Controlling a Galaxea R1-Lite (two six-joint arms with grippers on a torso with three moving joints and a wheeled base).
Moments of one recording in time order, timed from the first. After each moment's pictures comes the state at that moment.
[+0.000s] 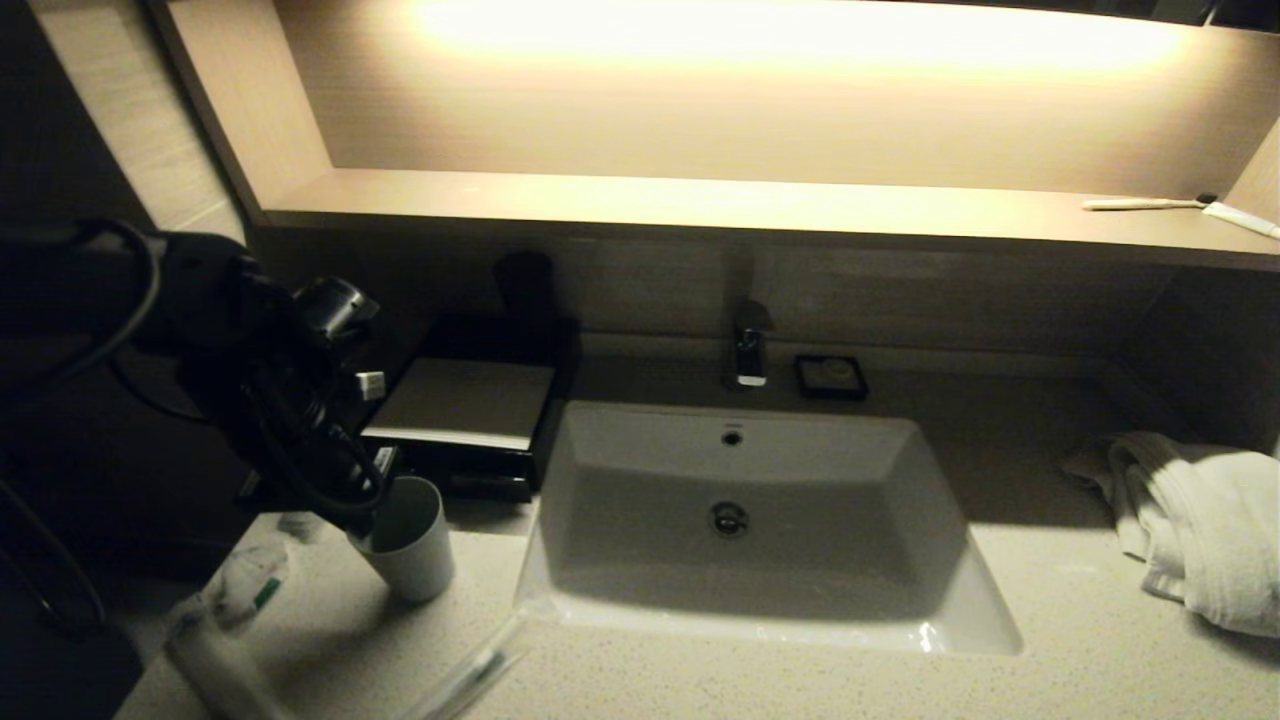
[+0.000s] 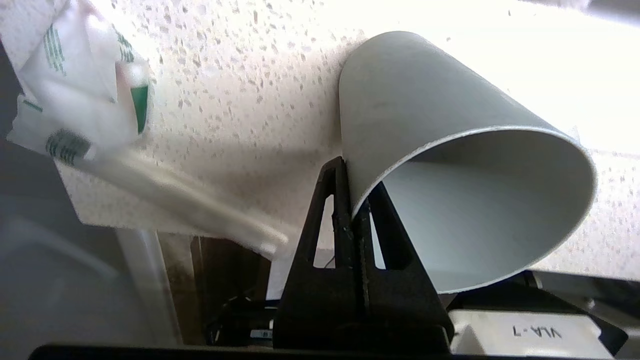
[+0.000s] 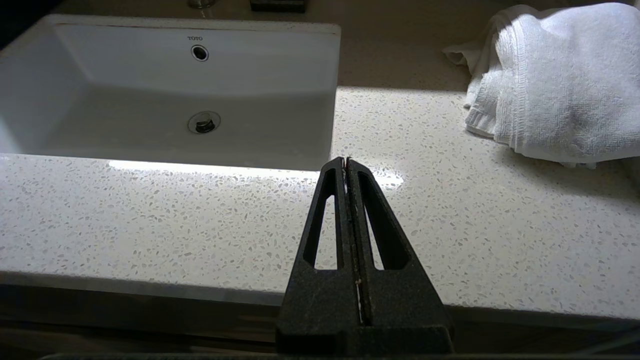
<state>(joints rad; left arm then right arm) -0.16 1.92 -1.52 0.91 -0.01 -0.19 0.00 0.00 0.00 0.00 0.00 0.00</state>
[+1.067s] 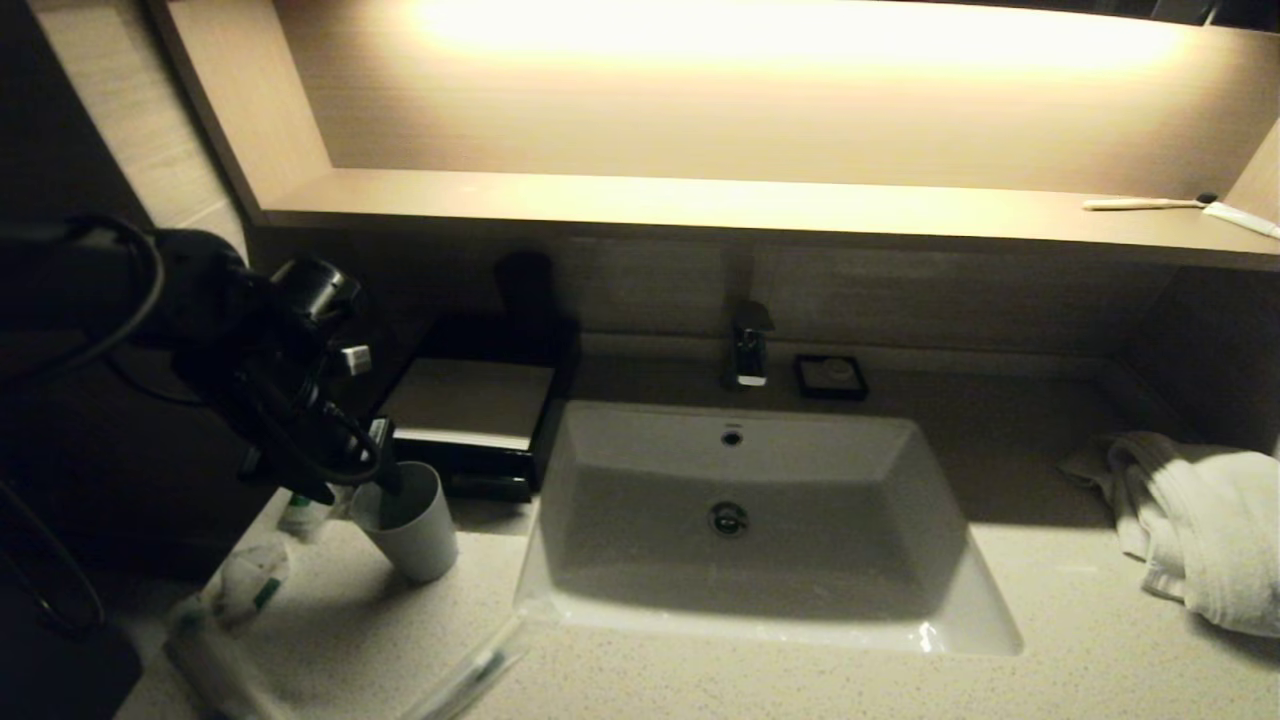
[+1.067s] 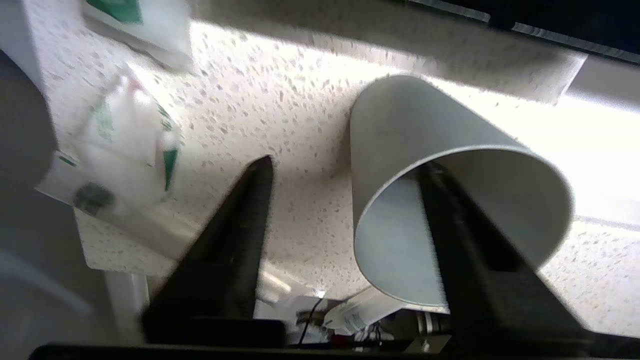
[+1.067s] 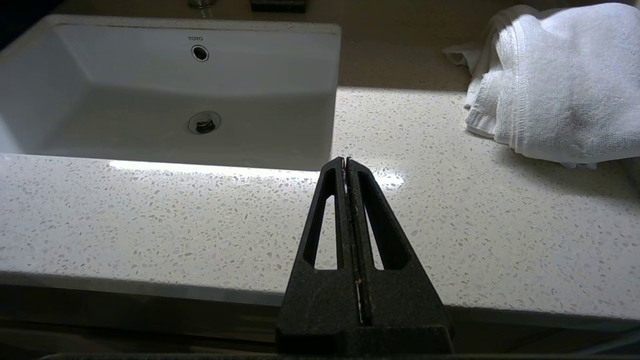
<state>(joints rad) -0.11 1.93 -1.55 0.82 -0.02 -0.19 0.00 0.00 0.00 0.00 0.00 0.00</state>
